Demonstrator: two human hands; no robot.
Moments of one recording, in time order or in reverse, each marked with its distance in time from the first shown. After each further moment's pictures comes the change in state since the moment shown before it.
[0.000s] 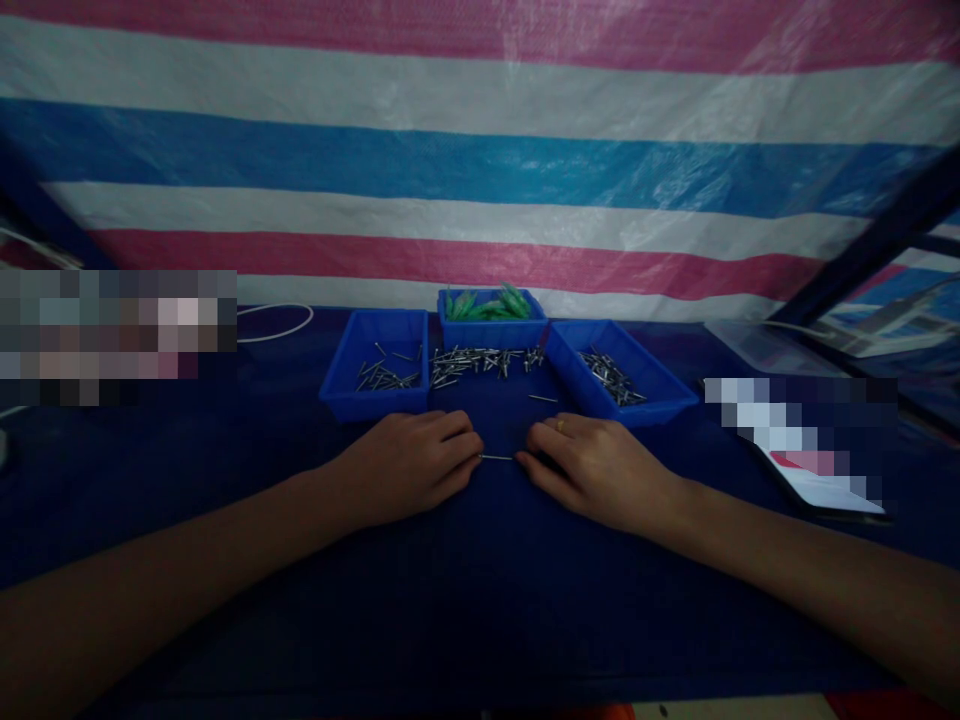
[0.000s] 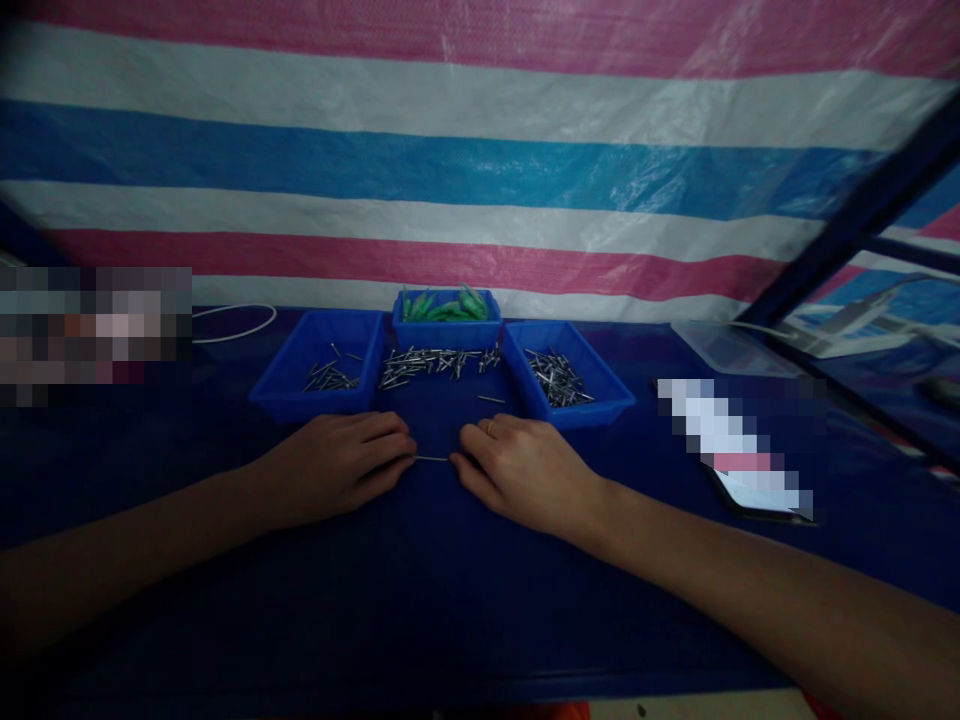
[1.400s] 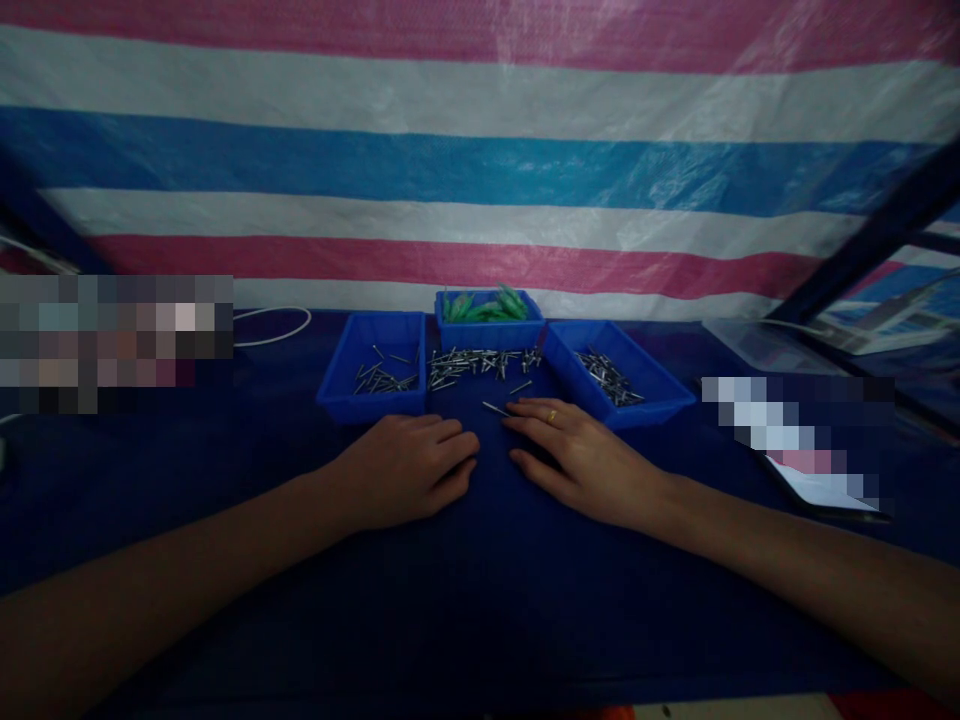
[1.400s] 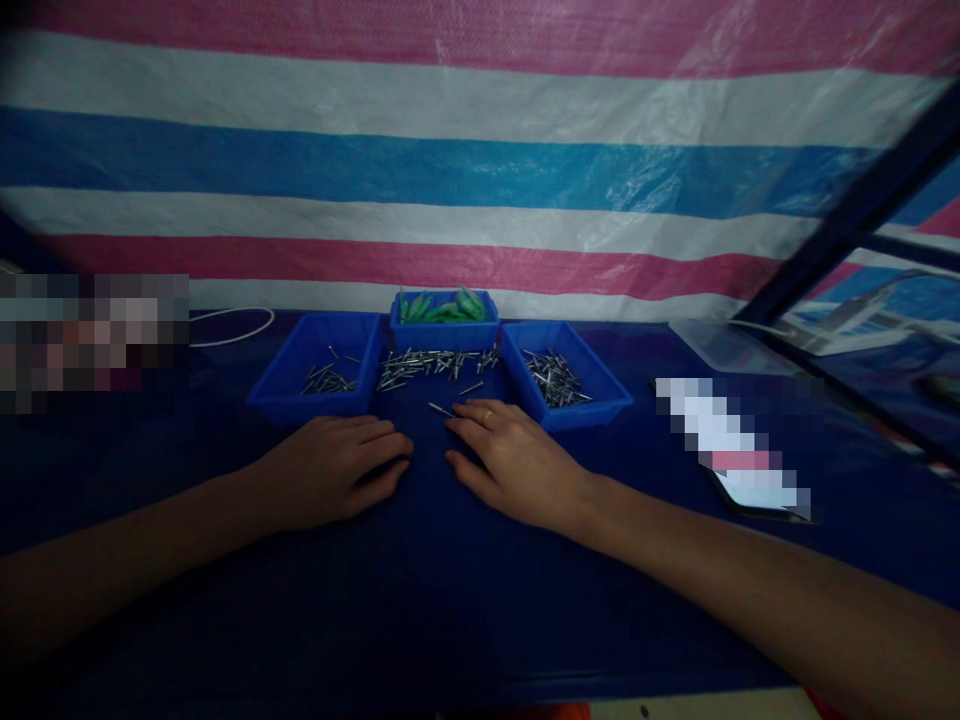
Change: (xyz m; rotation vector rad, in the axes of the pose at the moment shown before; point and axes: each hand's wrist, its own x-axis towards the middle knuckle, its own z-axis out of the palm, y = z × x) left_hand 0.001 0.003 -0.005 0.003 -0.047 -0.037; right_hand 0.003 0.007 0.012 0.168 0.050 0.020
